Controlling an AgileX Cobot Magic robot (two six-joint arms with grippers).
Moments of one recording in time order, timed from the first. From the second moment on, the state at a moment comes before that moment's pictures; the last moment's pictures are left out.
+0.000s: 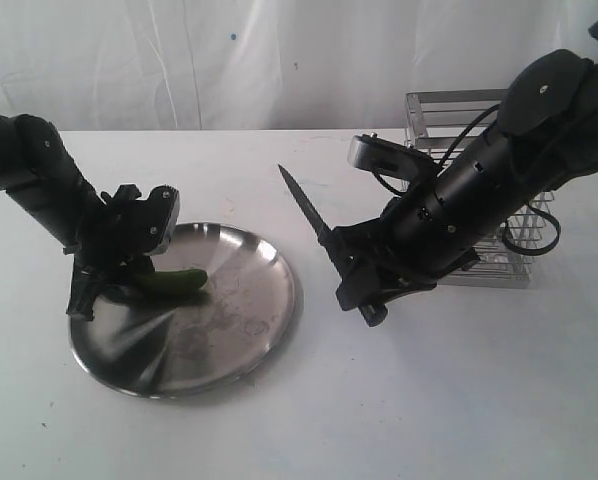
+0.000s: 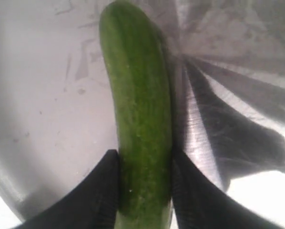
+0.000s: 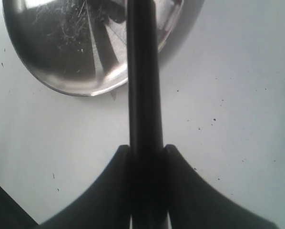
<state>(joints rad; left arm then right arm) -0.13 1.96 -1.24 -0.37 0.66 1.76 0.35 1.70 -1.11 0.67 0.91 -0.43</state>
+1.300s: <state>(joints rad) -0.13 1.95 -1.24 -0.47 0.81 1.46 0.35 1.70 -1.11 0.67 0.90 -0.43</state>
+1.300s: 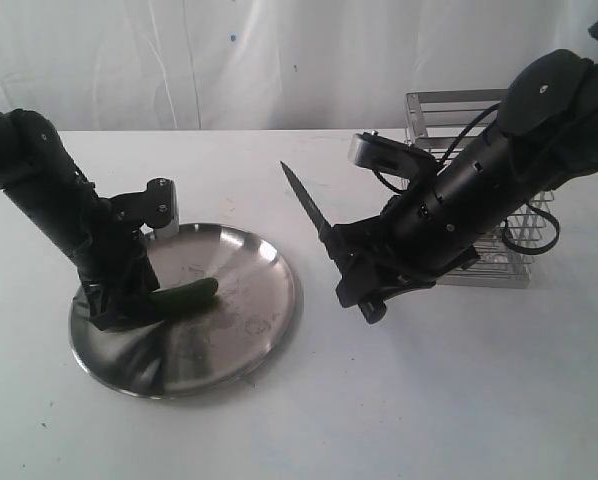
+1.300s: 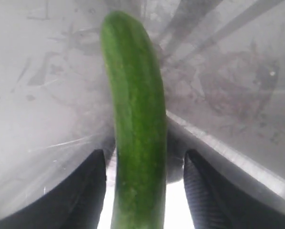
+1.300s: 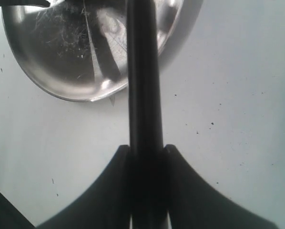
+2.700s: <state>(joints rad) -0.03 1.79 -1.24 -1.13 0.89 1.06 0.78 1.87 -1.22 0.49 0.73 0.21</state>
